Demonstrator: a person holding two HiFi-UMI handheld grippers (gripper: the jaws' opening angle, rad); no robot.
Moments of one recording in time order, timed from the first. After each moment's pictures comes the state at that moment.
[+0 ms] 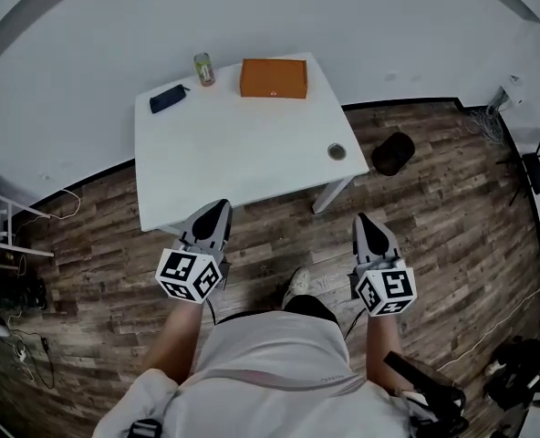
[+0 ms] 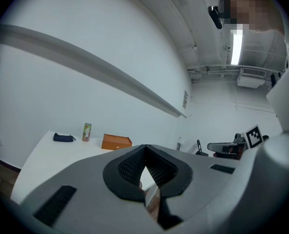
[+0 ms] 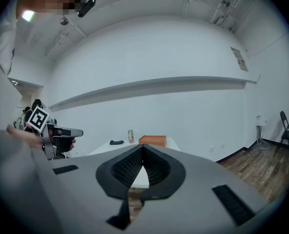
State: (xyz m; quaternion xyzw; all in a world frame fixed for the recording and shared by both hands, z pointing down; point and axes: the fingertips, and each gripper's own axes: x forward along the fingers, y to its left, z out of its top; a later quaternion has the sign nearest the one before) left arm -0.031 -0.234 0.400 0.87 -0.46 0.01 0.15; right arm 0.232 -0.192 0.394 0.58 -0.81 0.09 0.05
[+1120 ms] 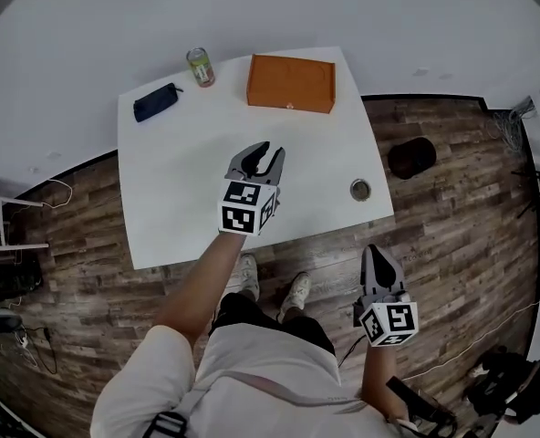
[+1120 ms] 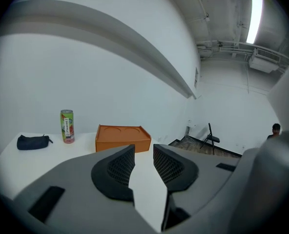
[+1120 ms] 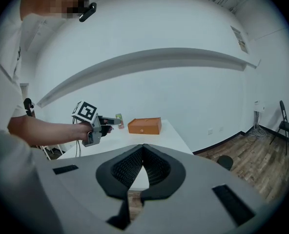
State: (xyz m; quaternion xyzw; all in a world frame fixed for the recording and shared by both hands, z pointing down) left arm 0.046 -0.543 0.511 0.86 -0.46 0.12 0.18; right arm 0.234 -0.337 0.479 0.59 -0.78 0.17 0.12
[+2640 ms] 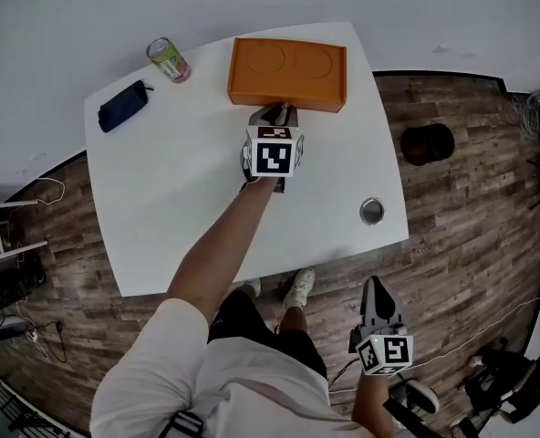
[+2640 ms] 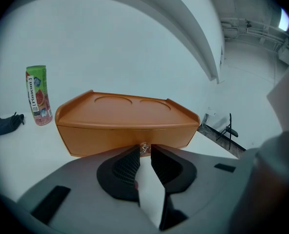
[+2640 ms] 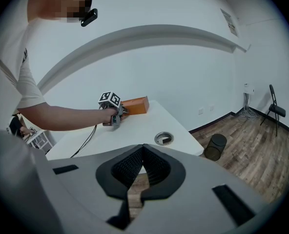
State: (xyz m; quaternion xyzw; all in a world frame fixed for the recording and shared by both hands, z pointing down) left arm 0.094 -0.714 0.660 0.79 -0.51 0.20 0.26; right arm 0.264 -0.357 0.581 0.61 -0.73 0.26 0.16
